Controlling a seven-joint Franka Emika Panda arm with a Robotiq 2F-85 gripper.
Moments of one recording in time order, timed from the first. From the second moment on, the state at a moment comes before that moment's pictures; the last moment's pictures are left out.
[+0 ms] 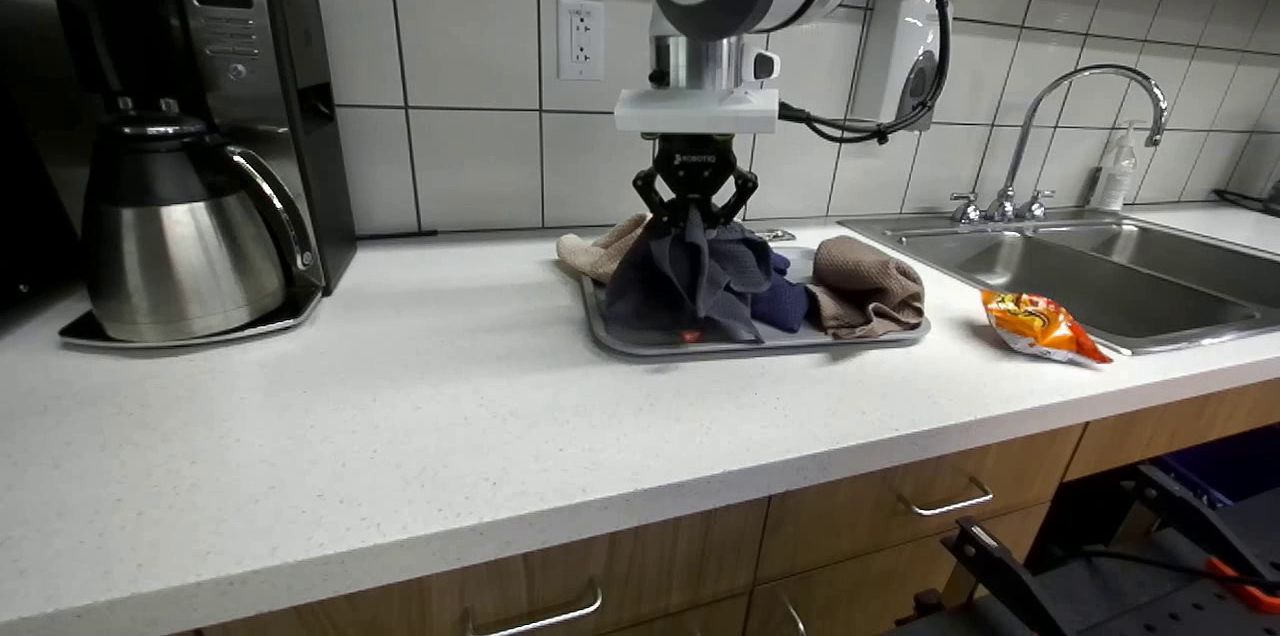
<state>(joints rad) 0.28 0.26 0.04 -2.19 -0.22 2.46 0.93</state>
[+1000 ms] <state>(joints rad) 0.29 0.08 0.17 -2.19 -0.22 2.37 0.86</state>
